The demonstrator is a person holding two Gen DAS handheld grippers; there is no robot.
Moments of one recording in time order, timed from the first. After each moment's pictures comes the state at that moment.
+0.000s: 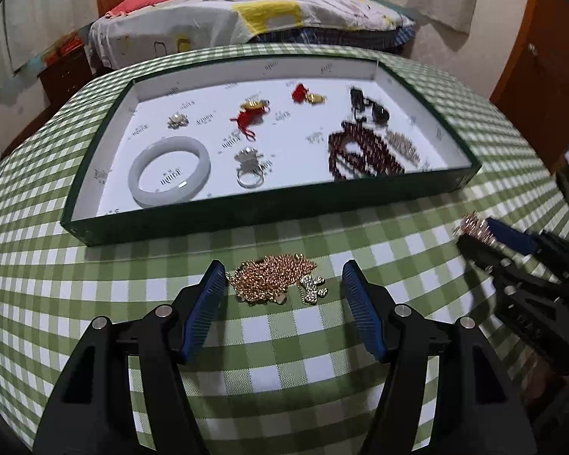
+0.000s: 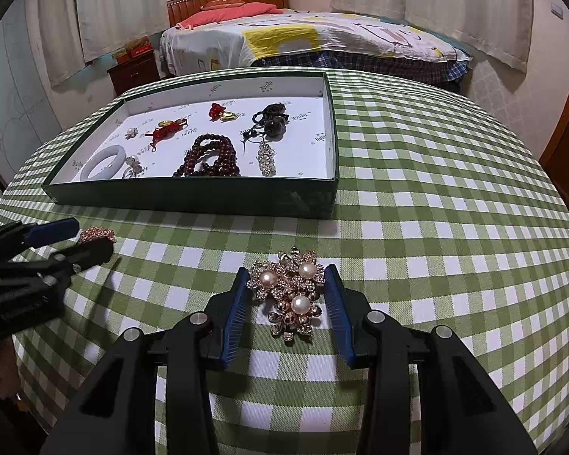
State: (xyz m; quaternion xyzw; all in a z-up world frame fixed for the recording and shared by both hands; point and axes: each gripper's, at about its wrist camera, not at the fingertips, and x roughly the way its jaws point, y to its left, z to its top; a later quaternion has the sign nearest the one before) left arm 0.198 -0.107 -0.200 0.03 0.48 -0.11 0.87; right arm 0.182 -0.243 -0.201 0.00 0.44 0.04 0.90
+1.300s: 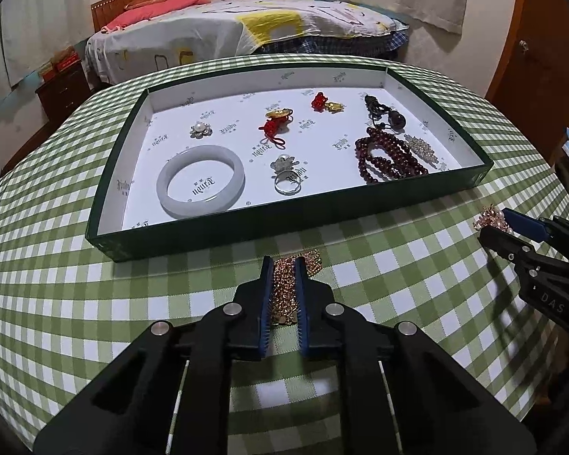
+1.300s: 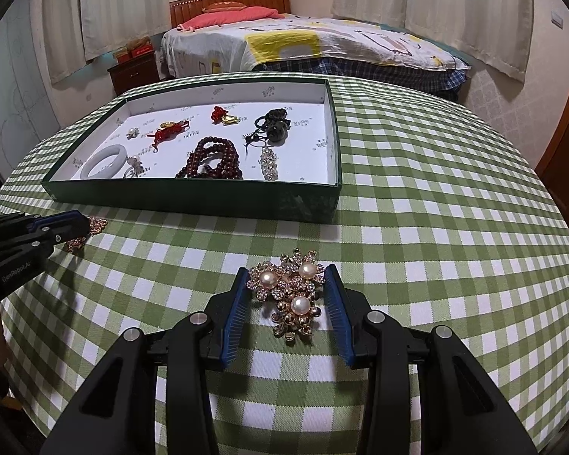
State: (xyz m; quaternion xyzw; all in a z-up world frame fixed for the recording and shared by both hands) left arm 0.196 -0.077 -0.196 0.04 0.45 -0.12 0.88; right arm 0.180 -0.237 -0.199 -0.01 0.43 0.03 0.90
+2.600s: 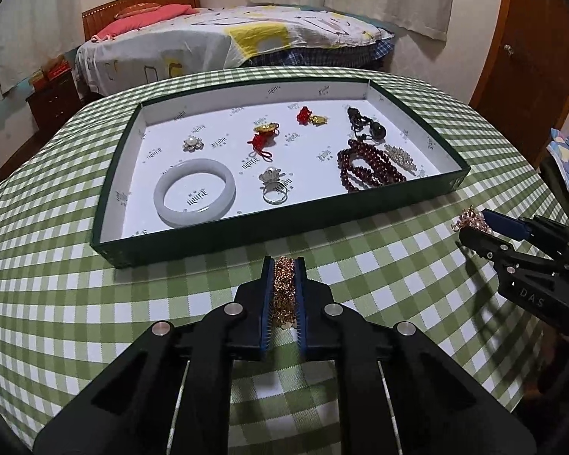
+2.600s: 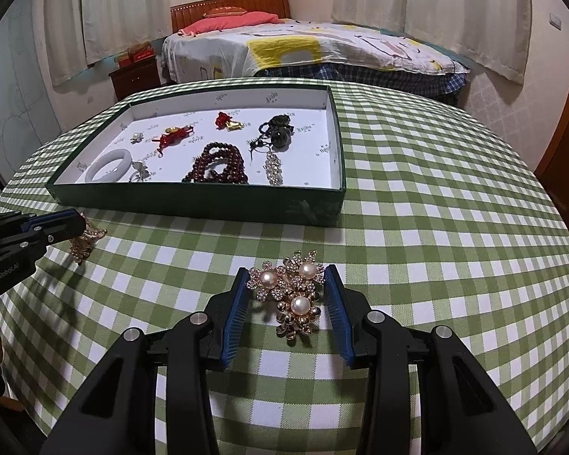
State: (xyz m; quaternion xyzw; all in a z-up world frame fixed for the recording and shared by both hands) left arm 0.185 -0.074 -0.184 0.04 0.43 -0.15 0.89; right arm 0.175 -0.235 -0.195 -0.01 0.42 0.03 0.91
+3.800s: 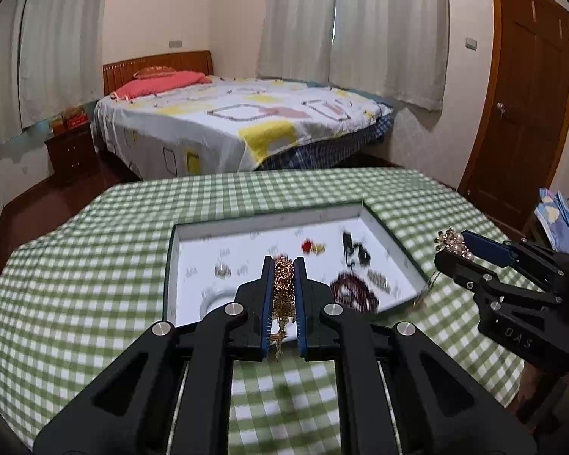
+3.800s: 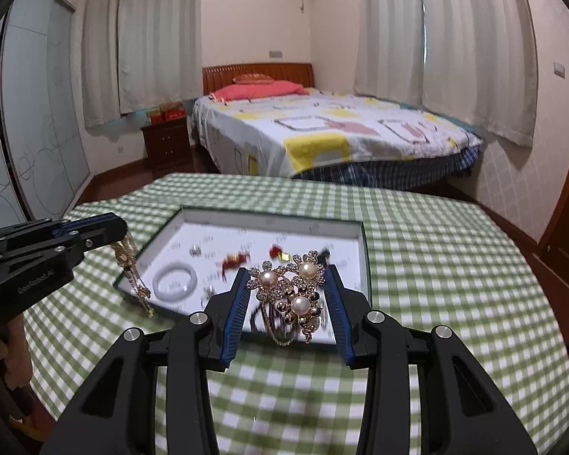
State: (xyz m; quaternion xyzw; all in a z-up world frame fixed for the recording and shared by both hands) left arm 0.189 -0.062 -0.067 0.02 0.30 -0.14 0.94; right arm 0.180 -0.195 -0.082 -0.02 0.29 0.08 0.95
